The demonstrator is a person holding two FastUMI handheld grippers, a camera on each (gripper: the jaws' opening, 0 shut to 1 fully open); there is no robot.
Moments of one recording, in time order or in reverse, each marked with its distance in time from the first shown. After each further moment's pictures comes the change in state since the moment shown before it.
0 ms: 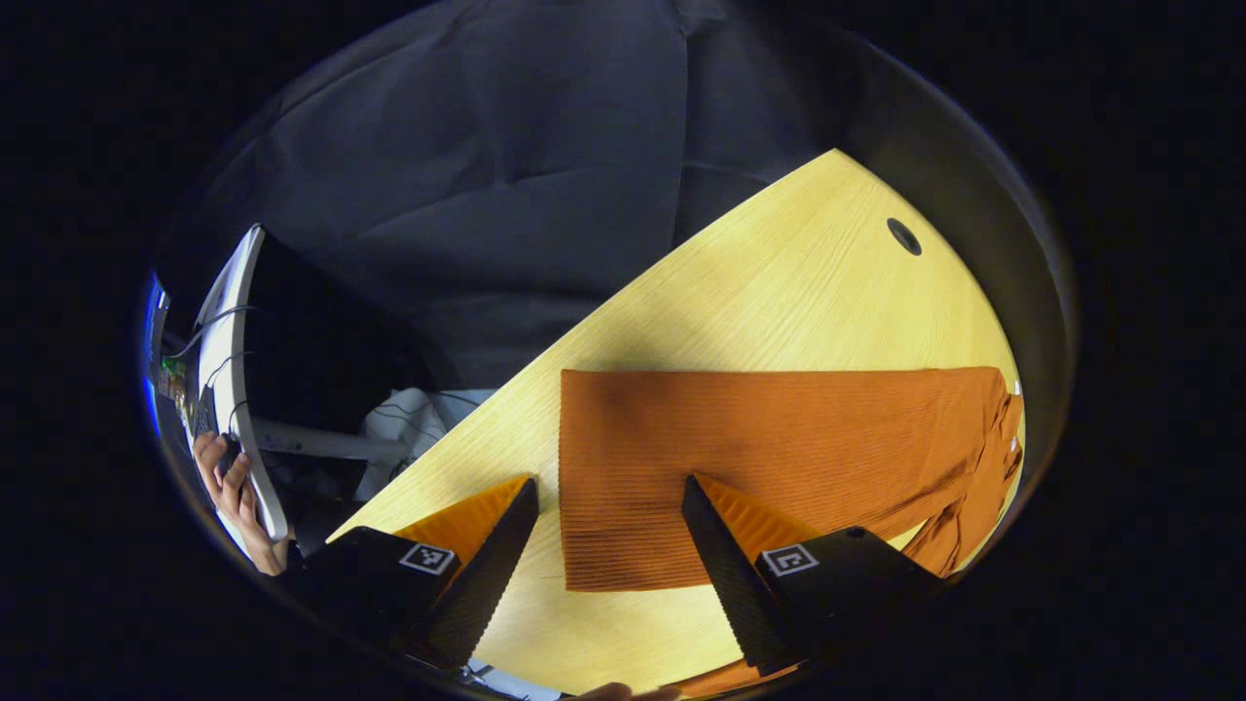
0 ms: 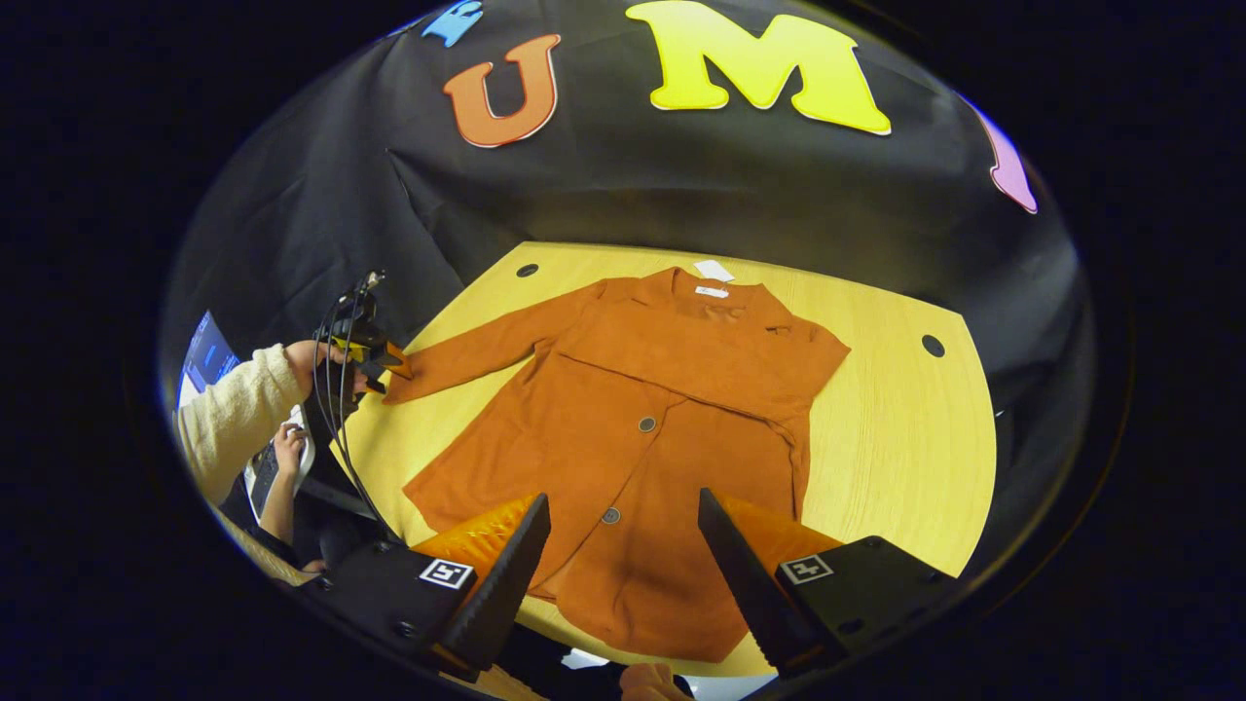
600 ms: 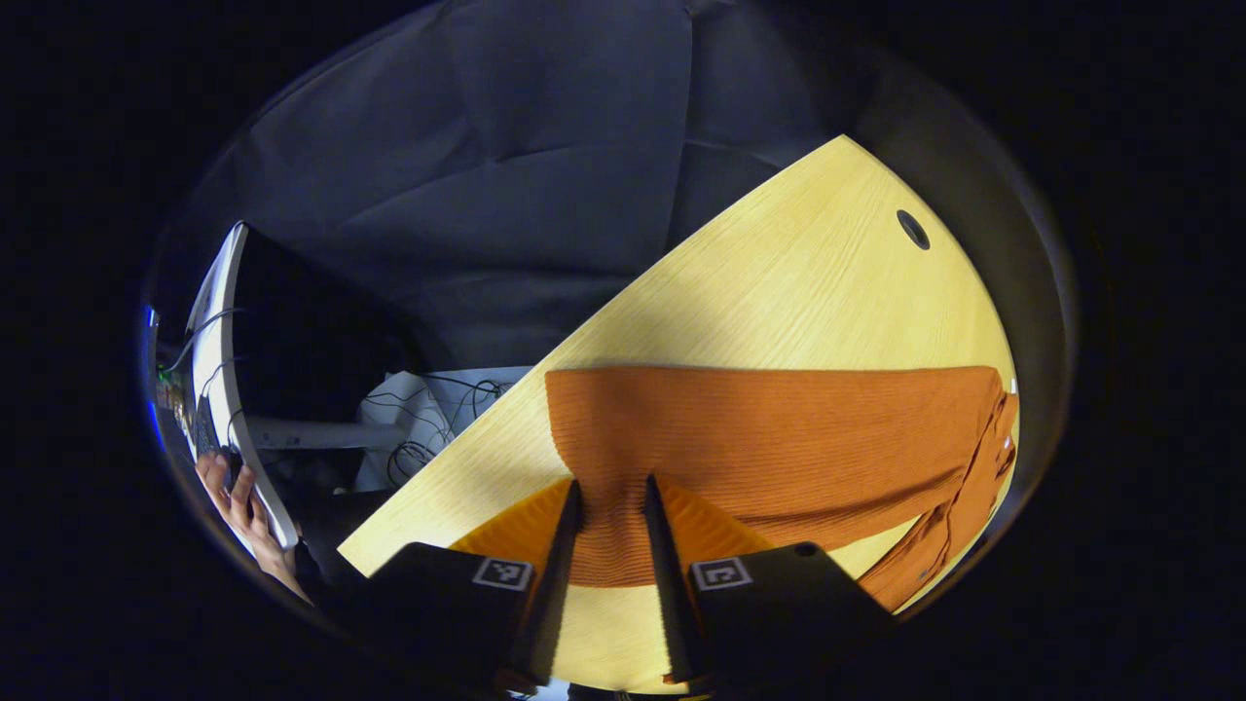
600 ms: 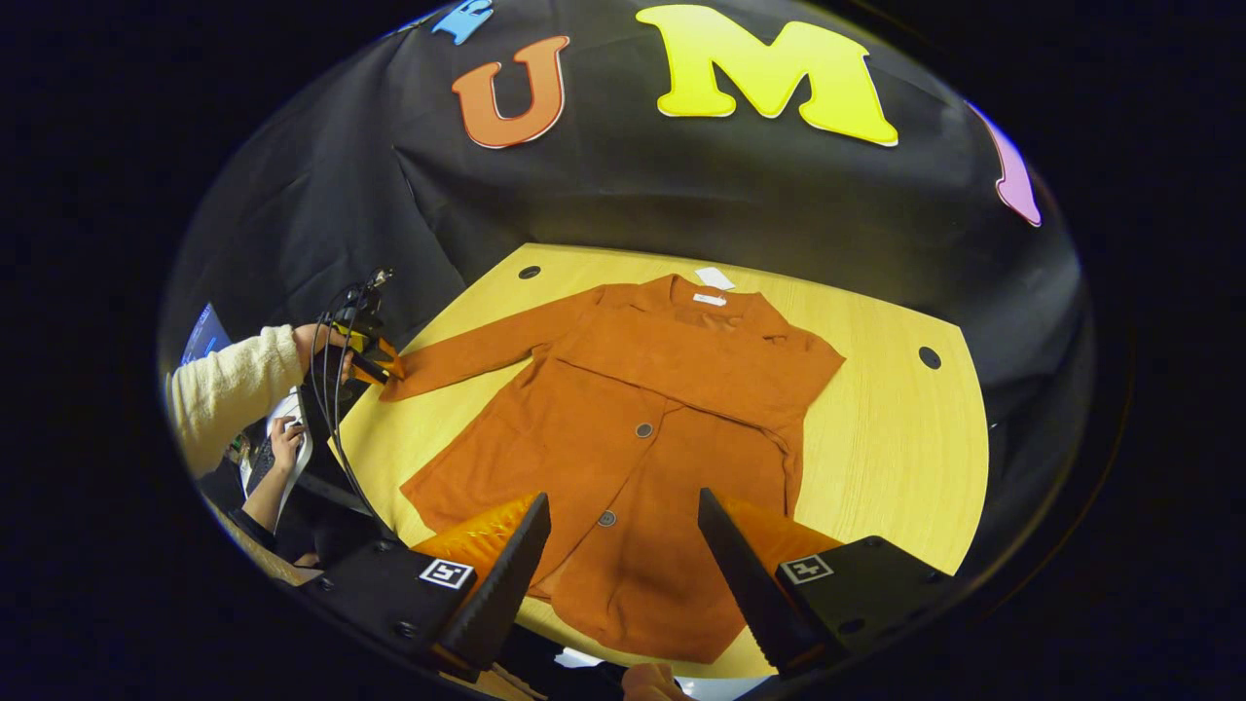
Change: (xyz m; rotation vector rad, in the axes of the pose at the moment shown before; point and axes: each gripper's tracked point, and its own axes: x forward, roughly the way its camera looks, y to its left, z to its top) left arm 0.000 0.003 0.008 0.028 0.052 -0.031; right arm -0.007 -0.013 -0.004 -0.029 -0.011 -0.018
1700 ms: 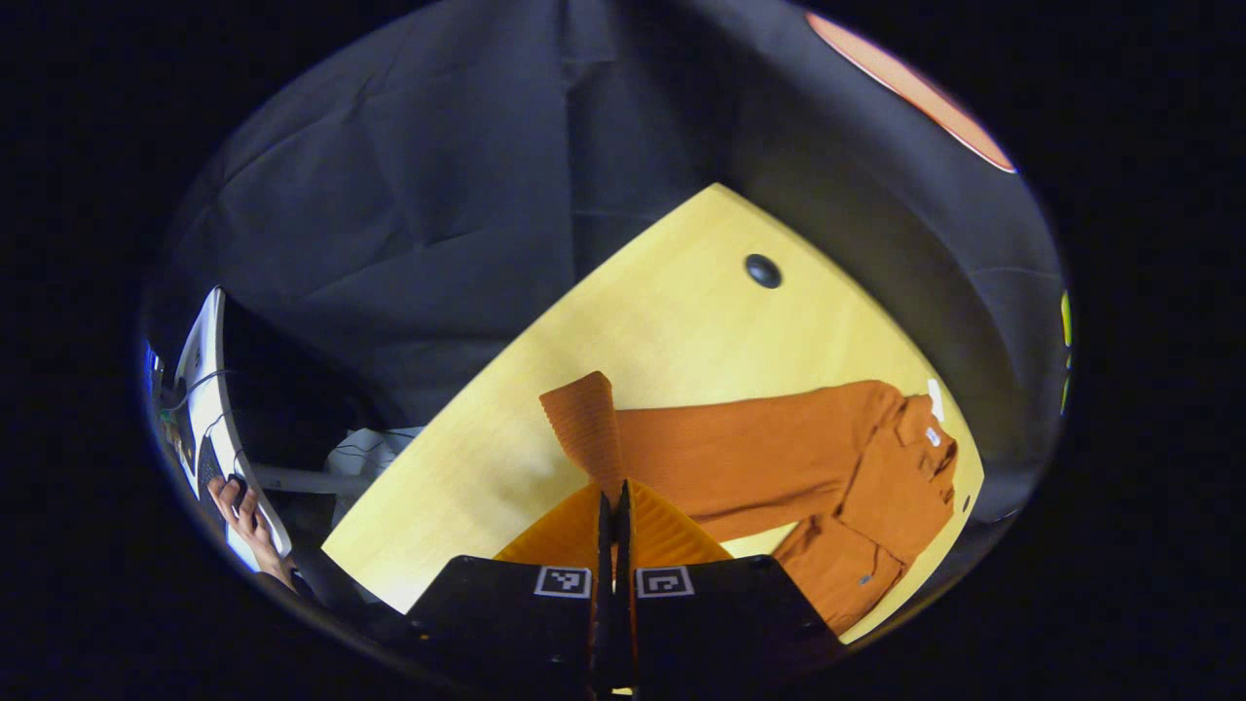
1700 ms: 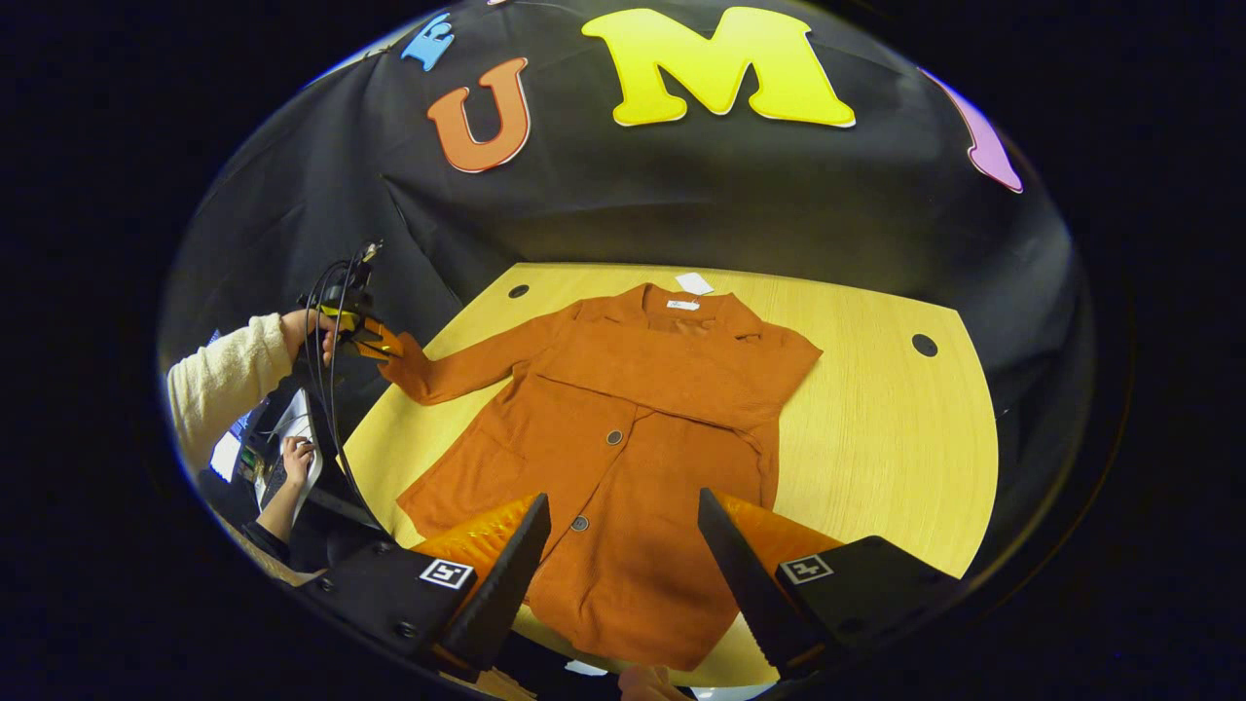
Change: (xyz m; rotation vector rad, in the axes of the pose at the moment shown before) left arm -0.100 -0.130 0.027 0.110 -0.188 -0.150; right arm 0.000 -0.051 0.004 0.050 -0.058 0.067
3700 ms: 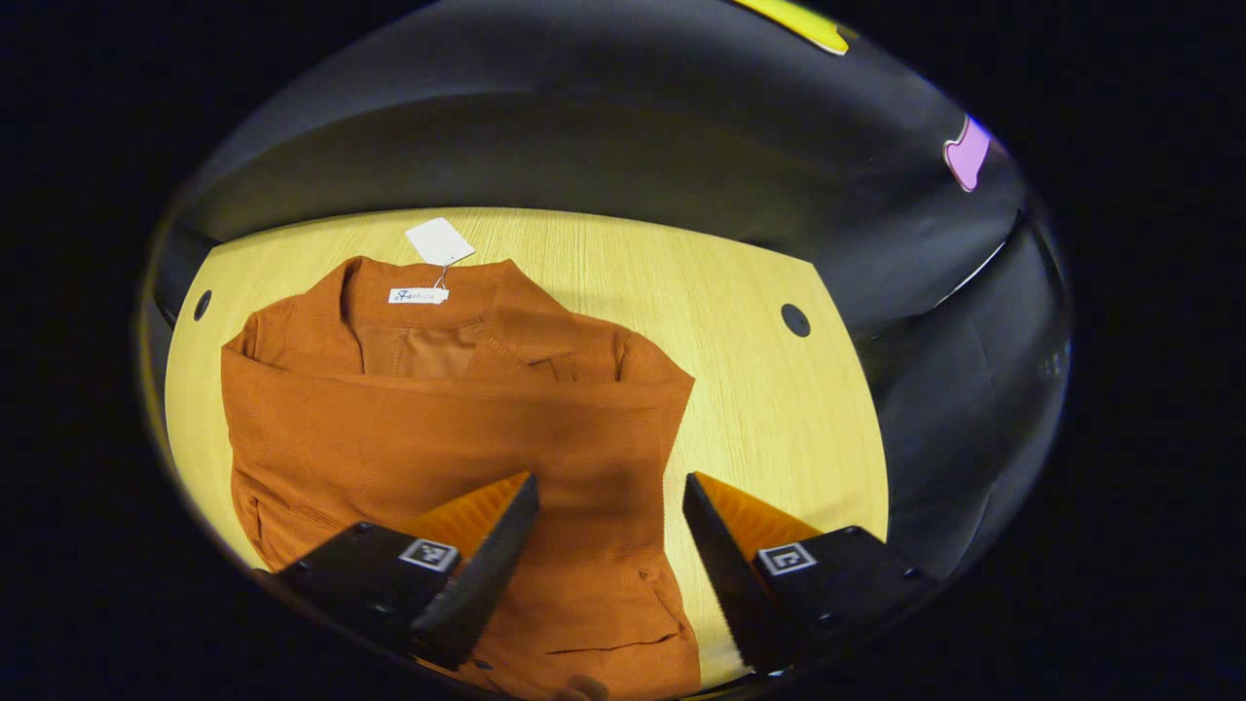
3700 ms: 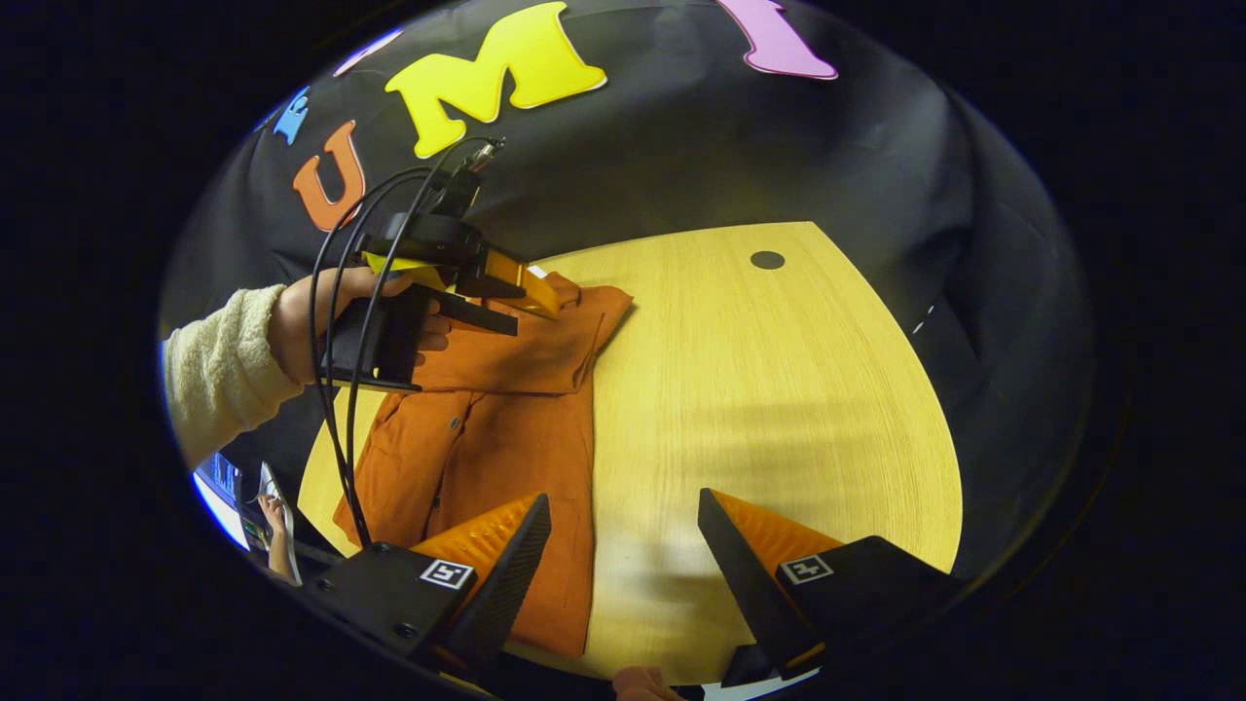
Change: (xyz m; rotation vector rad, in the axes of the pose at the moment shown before) left arm -0.022 -0.516 -0.222 0.594 0.082 -0.439; right arm -0.027 -0.167 -0.072 0.270 -0.027 -0.174
